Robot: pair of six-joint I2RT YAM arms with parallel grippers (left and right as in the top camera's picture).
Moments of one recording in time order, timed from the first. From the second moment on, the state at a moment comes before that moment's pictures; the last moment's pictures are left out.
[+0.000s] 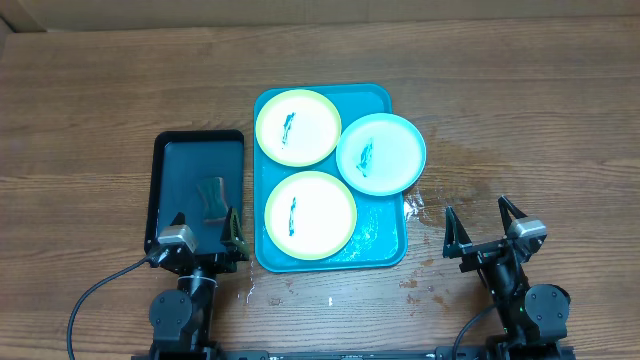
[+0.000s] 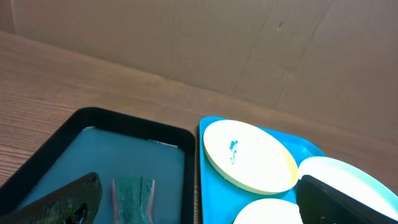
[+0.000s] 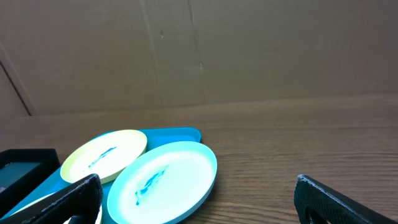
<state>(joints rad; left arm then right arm) -0.04 0.01 0.01 -0.08 -0.02 -0.32 0.10 0.01 0.02 -0.02 -0.13 0.17</state>
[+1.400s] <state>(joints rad) -0.04 0.01 0.05 0.11 0.15 -0.39 0.10 0.01 0.02 0.11 -0.52 0.19</state>
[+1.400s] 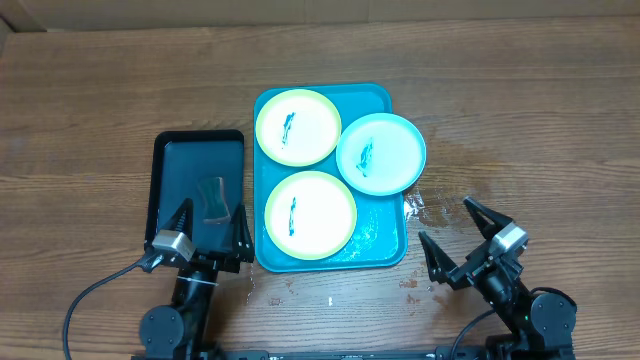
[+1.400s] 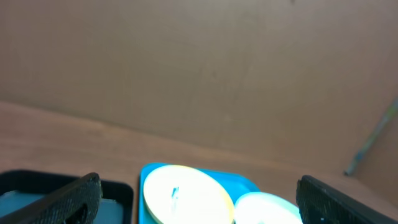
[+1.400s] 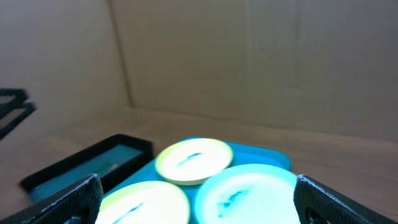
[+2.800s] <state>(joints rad) 0.06 1.53 1.23 -1.12 -0.07 -0.42 0.45 1.48 1.16 -0.97 -0.52 0.23</state>
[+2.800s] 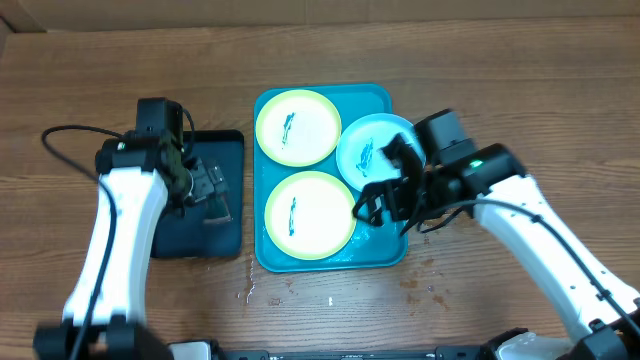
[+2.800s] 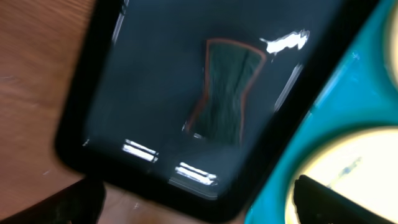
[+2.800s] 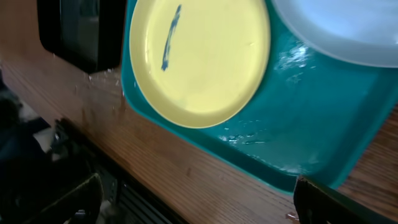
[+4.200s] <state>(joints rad) 0.05 1.87 1.20 -0.86 -0.11 -0.36 0.55 1.48 1.16 -0.85 -0.43 0.34</state>
